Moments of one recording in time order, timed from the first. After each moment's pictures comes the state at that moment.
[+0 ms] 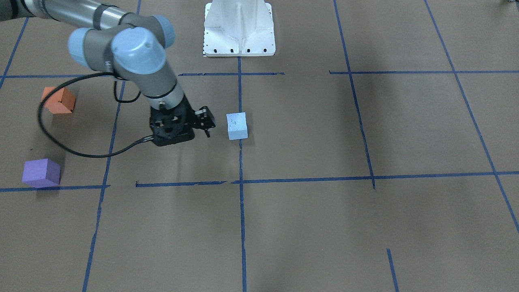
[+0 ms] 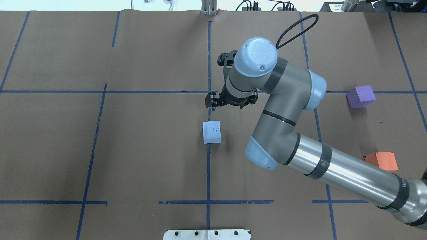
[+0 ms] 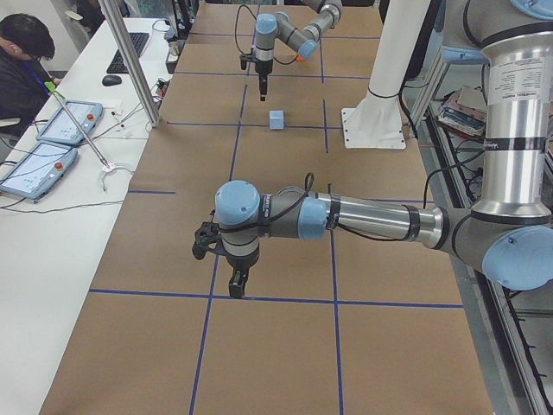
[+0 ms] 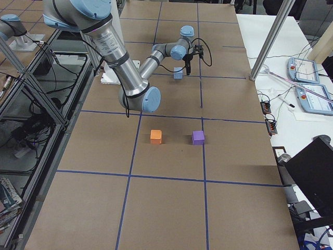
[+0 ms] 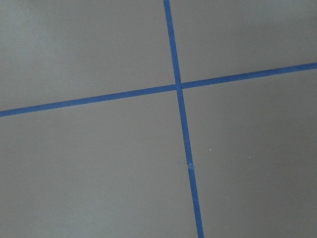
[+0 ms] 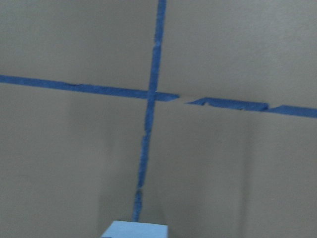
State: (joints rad) left arm -1.60 -1.51 -1.76 -1.49 -2.32 0.14; right arm 0.58 -0.81 1.56 -1.48 1.92 1.08
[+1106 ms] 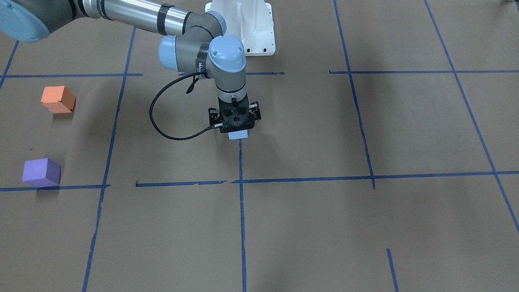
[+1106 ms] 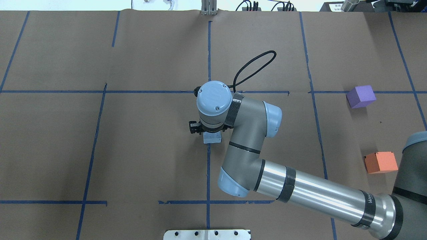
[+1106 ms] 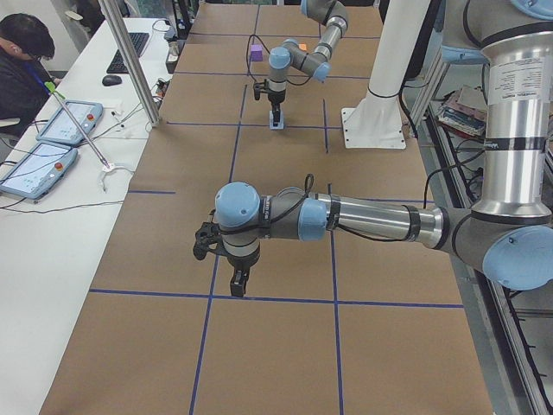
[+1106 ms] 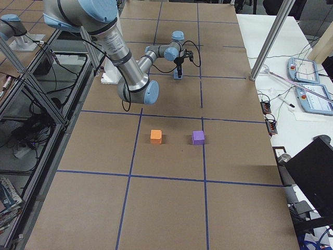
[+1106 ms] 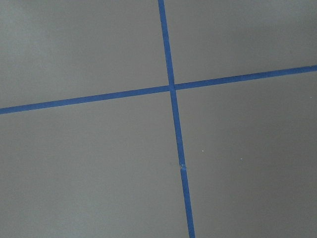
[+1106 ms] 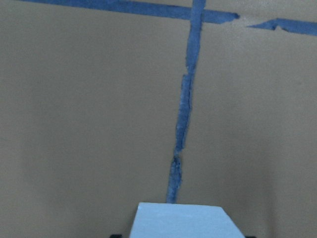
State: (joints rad) left arm -1.60 -1.51 -1.75 -1.49 -2.35 0.13; right arm 0.46 -0.74 1.41 -1.47 1.81 1.12
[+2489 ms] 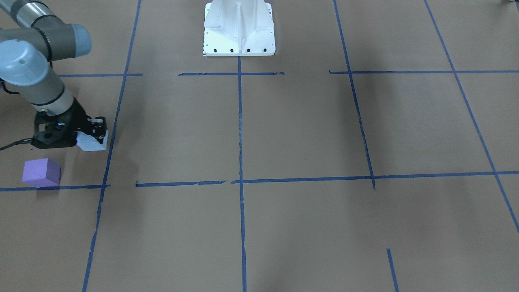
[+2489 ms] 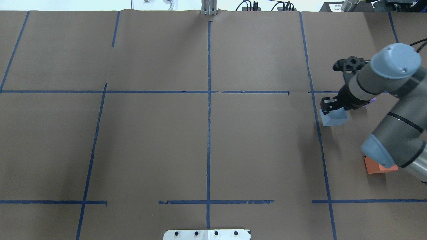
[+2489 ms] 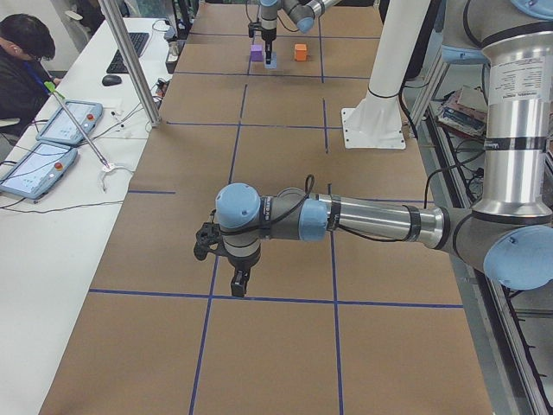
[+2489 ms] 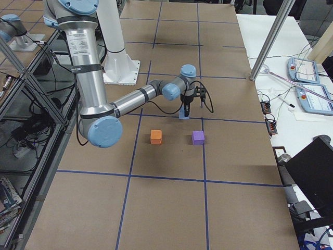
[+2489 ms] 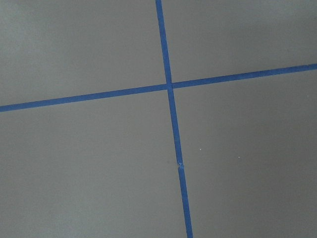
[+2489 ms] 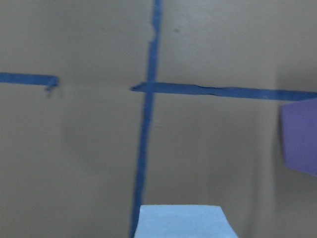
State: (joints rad) left arm -1.60 -1.51 -1.75 -1.49 -2.35 0.13; right arm 0.88 -1.47 1.80 -1.32 2.08 0.82
